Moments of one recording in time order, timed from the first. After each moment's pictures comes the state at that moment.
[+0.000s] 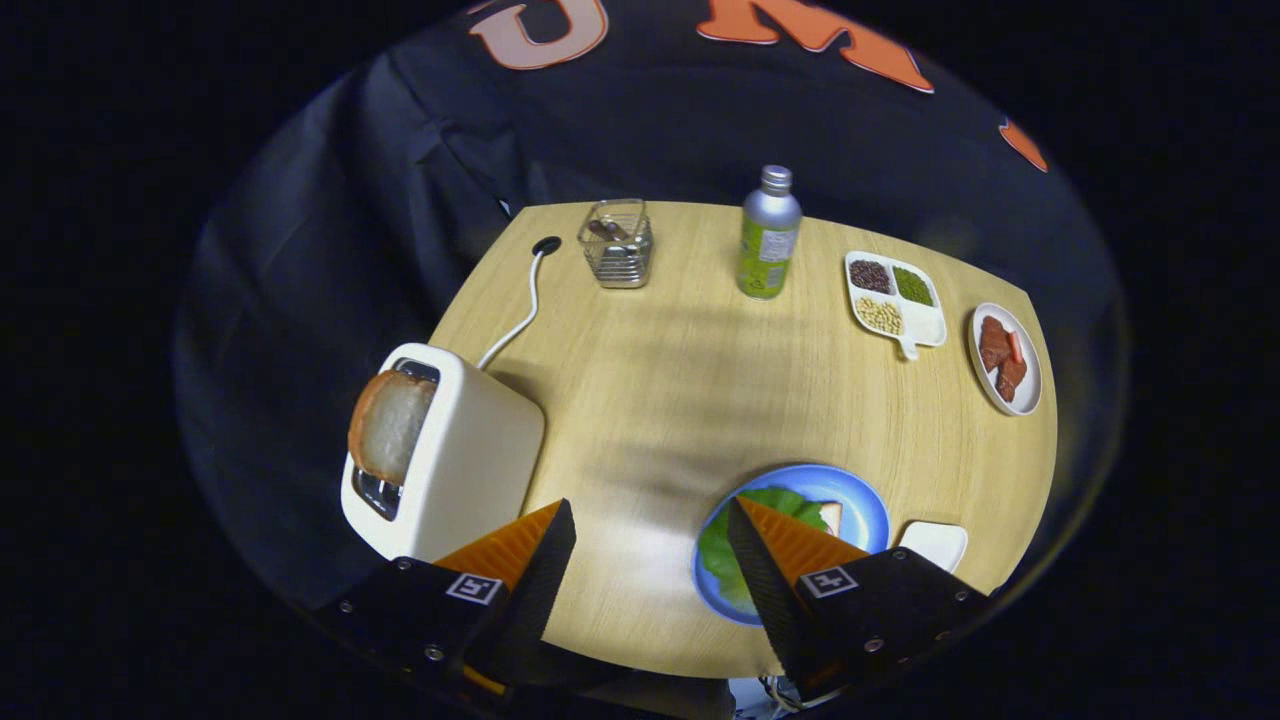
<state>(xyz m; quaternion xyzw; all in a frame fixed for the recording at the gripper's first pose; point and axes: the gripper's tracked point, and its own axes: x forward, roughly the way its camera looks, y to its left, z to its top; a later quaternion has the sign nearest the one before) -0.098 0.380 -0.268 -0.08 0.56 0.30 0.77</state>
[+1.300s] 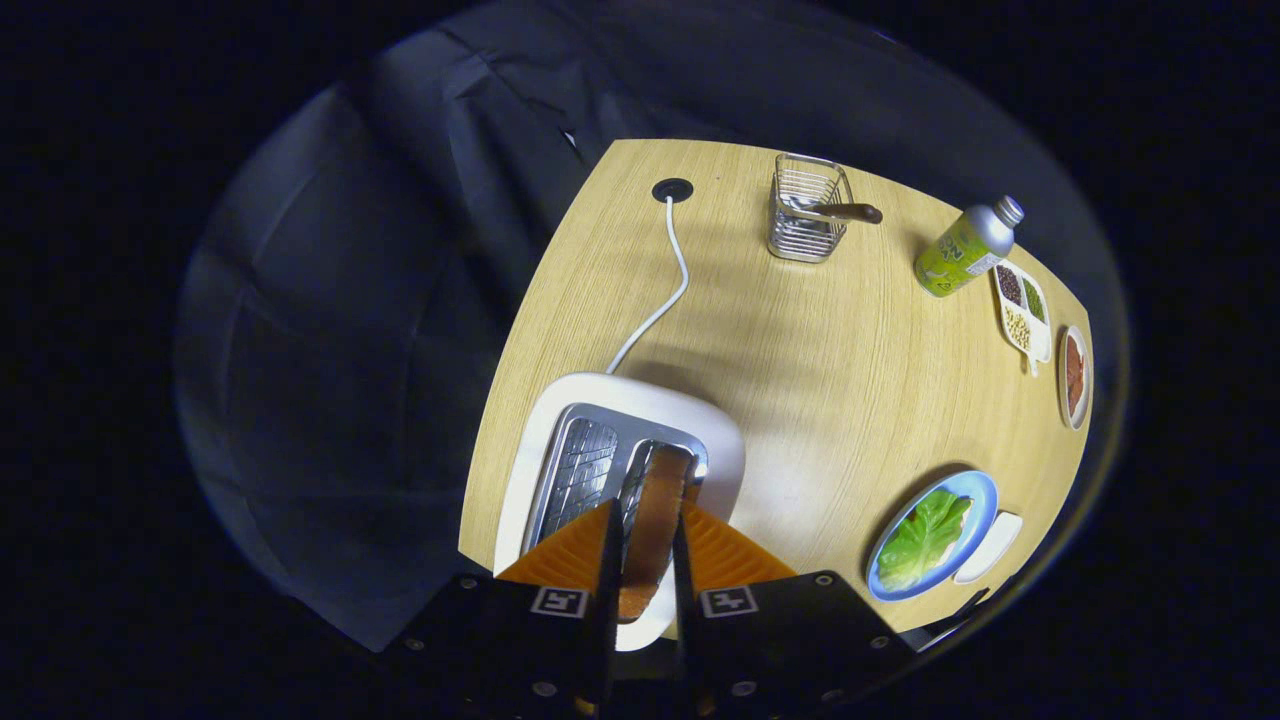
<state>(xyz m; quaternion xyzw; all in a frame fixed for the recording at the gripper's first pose) -0.150 0.542 -0.267 -0.06 0.66 0.31 0.68</state>
